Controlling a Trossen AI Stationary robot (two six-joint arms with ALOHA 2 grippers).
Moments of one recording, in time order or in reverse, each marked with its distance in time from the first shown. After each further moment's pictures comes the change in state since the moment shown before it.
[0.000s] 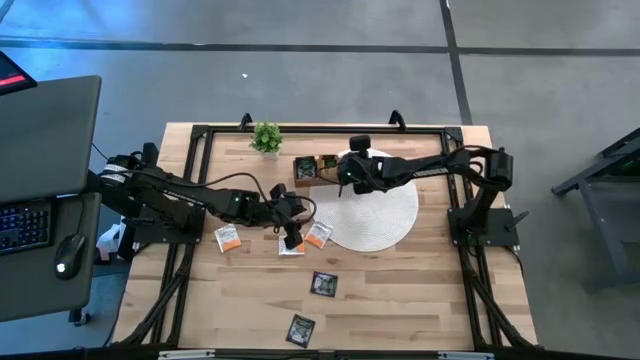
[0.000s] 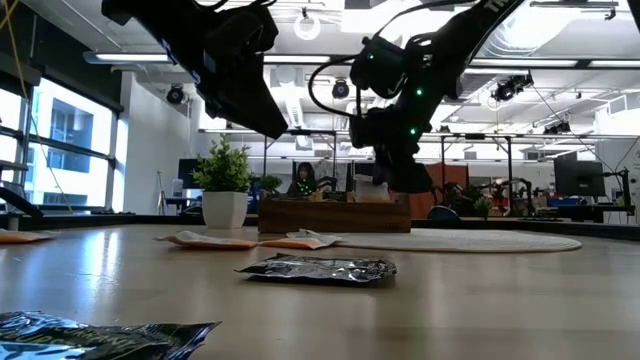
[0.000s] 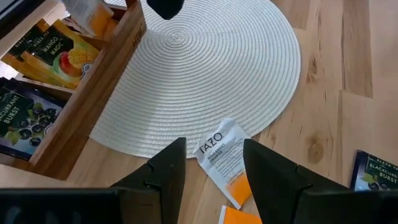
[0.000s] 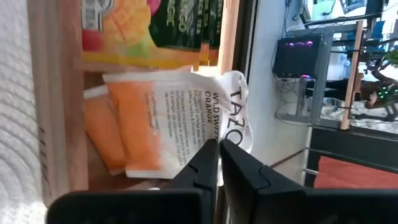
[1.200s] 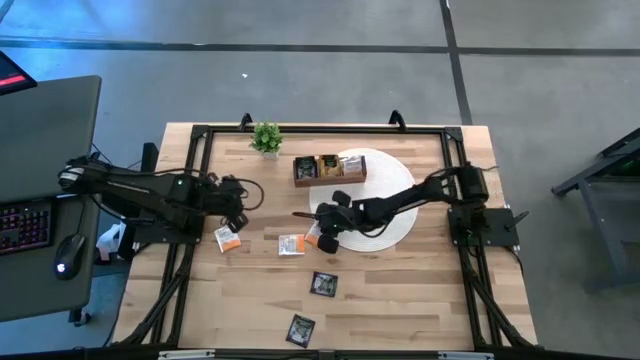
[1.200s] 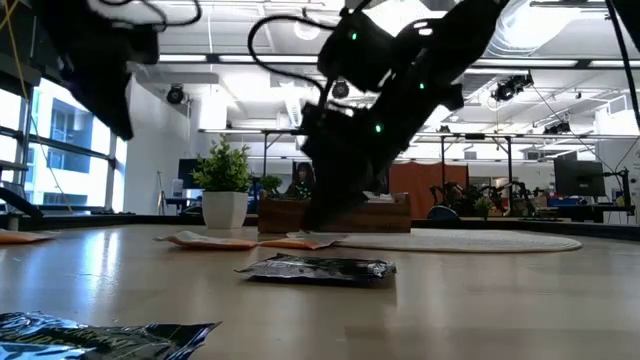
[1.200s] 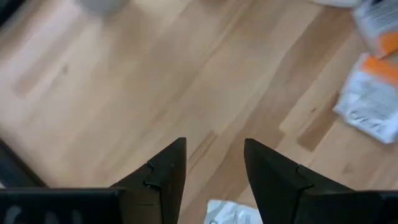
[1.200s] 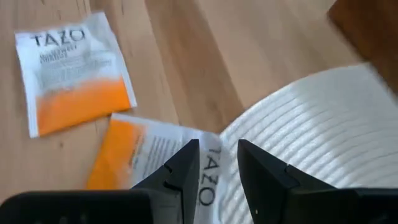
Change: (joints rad) left arm 0.000 -0.510 -0.123 -0.872 -0.072 -0.398; right arm 0.318 0.210 0.064 0.214 -0.458 0.985
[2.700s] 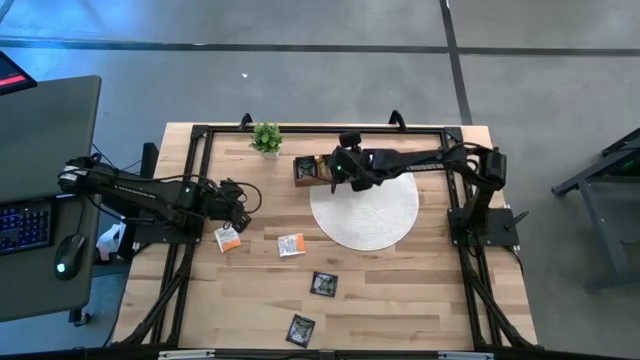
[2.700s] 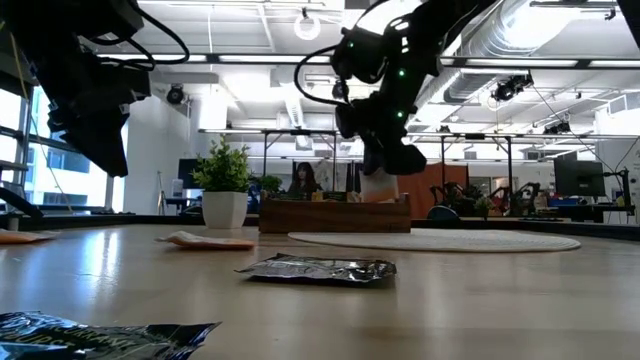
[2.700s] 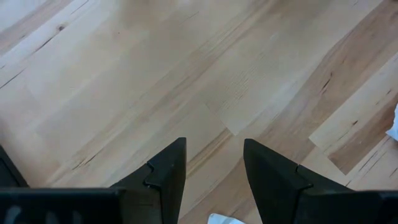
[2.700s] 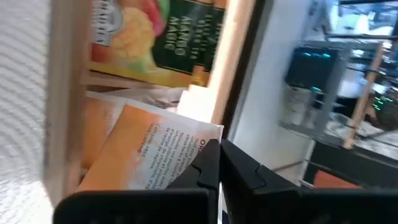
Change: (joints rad) left arm 0.000 -0.010 -0.182 0.148 -0.038 -0.160; right arm -0.314 -0.166 0.139 -0.464 0.405 -1.058
